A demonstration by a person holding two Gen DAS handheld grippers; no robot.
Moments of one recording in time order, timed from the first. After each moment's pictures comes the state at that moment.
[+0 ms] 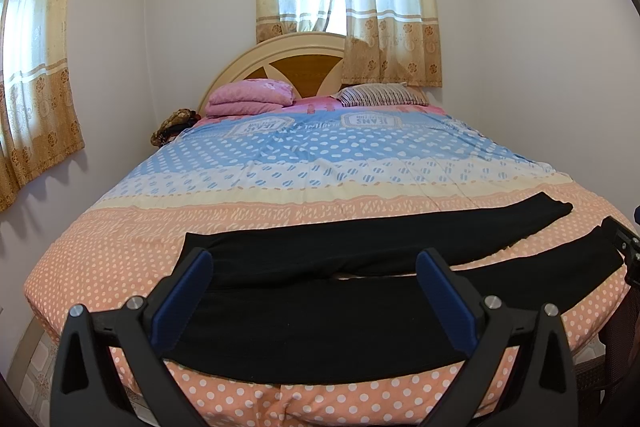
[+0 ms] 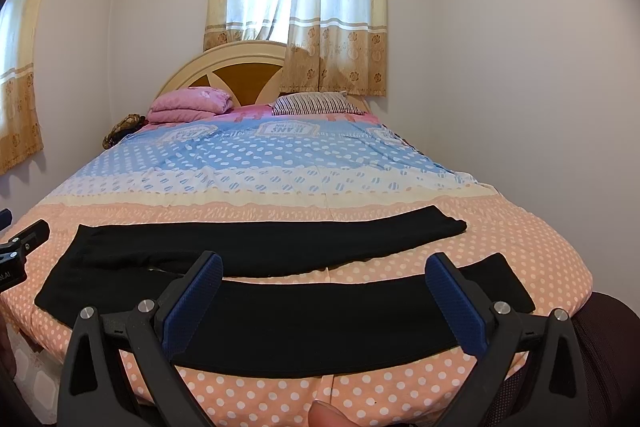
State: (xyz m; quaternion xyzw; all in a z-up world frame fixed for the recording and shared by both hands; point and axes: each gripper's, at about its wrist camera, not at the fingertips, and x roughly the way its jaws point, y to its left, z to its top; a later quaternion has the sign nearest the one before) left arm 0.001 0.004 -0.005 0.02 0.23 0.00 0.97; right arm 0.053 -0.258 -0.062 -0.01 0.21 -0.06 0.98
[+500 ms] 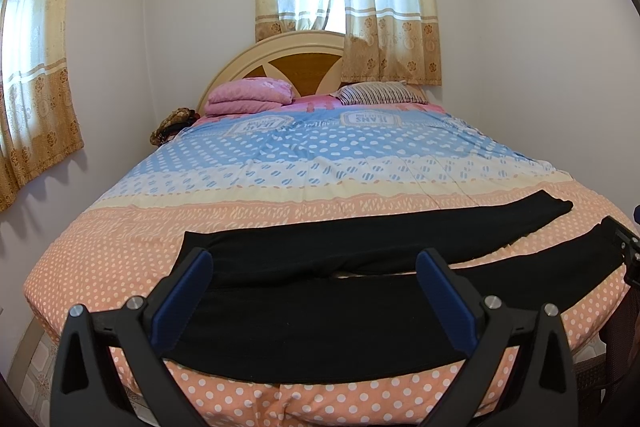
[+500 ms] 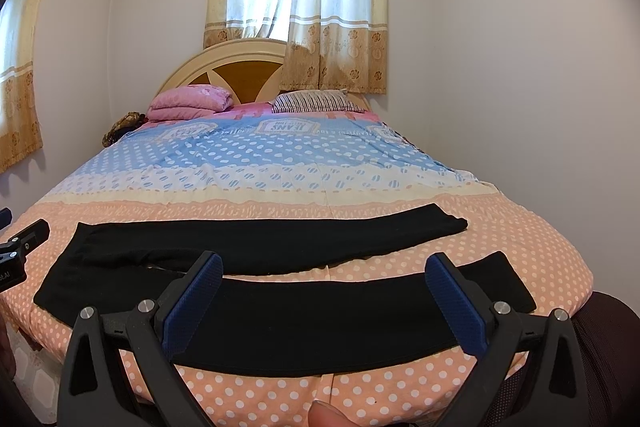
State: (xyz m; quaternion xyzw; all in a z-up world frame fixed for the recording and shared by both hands) left arm 0.001 0.004 -0.006 0.02 0.24 0.00 0.97; right arm 0.055 -0.257 -0.064 -0.01 0.22 -0.06 0.97
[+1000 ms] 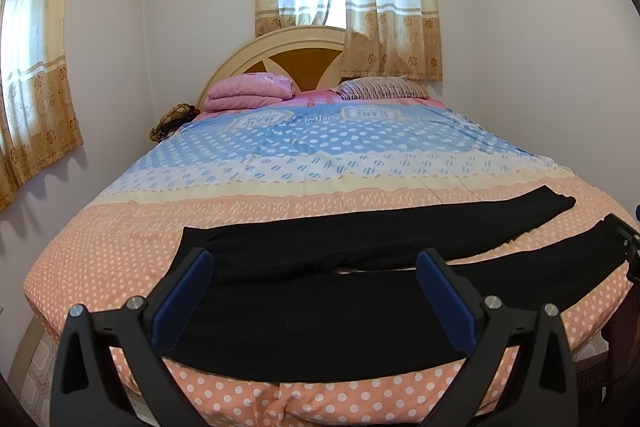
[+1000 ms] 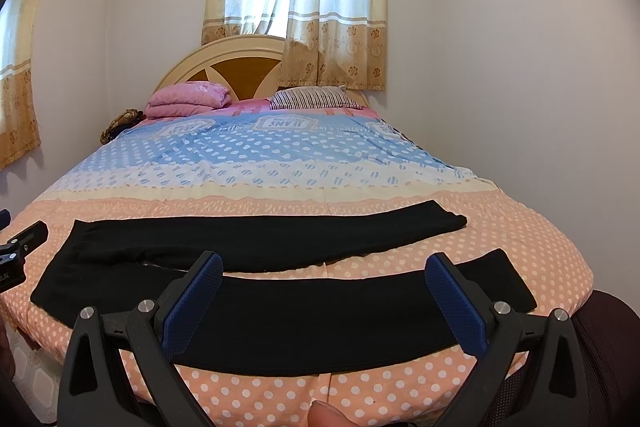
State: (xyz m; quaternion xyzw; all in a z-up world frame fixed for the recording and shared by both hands) left arm 0.003 0.004 -0.014 0.03 0.24 0.00 0.97; right arm 0.060 -0.261 -0.068 -0.01 0.22 -0.06 0.97
